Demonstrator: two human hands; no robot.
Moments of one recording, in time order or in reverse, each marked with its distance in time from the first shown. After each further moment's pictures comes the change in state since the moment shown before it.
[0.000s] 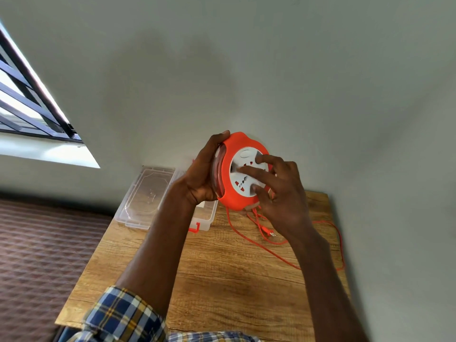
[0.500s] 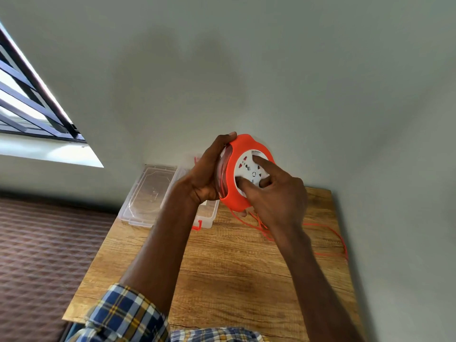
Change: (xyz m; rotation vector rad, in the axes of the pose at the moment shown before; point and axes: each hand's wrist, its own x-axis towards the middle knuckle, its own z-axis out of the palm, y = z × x) left_hand 0.002 -0.005 0.006 0.060 0.075 -0.027; right_hand 0.001 -0.027 0.015 0.008 0.181 0.397
